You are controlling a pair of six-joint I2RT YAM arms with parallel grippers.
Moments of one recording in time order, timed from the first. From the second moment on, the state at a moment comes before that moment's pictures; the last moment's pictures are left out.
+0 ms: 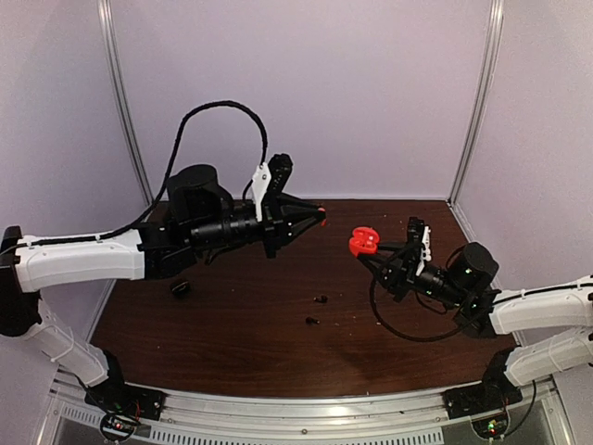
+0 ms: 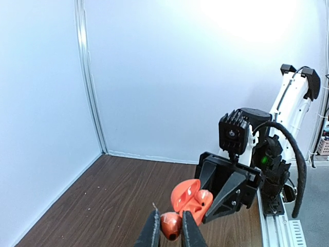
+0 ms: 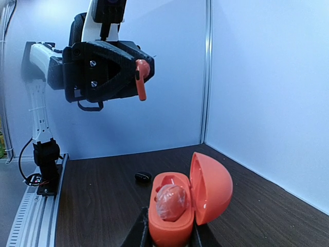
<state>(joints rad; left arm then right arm) -0.98 1.43 1.10 0.35 0.33 0.07 0.75 1.15 0.36 1.01 -0.38 0.05</state>
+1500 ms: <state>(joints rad) -1.04 1.56 1.13 0.42 0.41 0.09 0.85 1.22 0.44 1.05 -0.34 -0.02</state>
